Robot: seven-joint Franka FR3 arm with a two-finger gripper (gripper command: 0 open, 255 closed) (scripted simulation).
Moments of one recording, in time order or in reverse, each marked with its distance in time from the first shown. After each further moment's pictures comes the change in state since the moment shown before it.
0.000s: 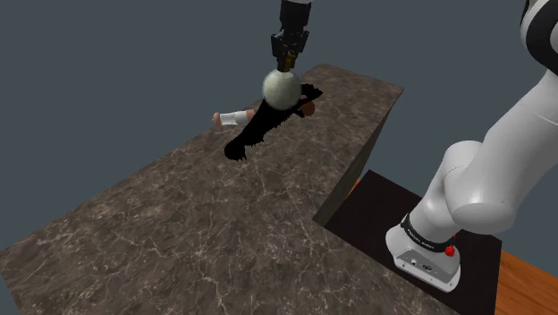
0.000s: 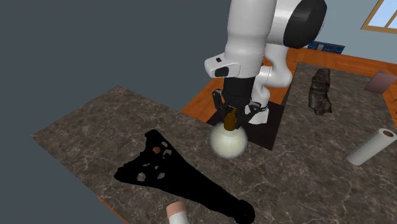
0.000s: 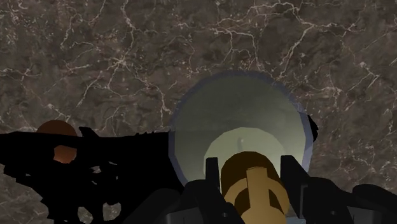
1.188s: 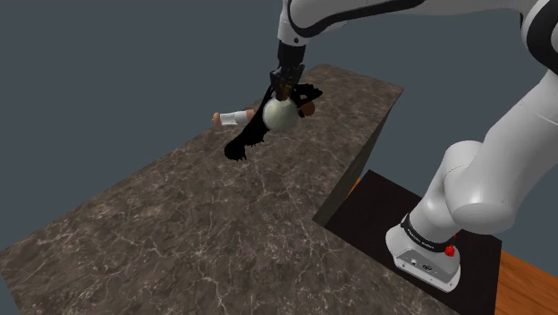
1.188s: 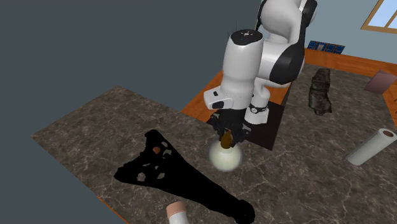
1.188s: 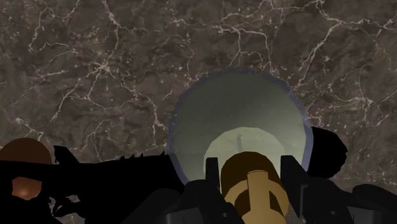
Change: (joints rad) arm -0.001 -0.003 -0.001 -0.247 0.001 0.244 -0.007
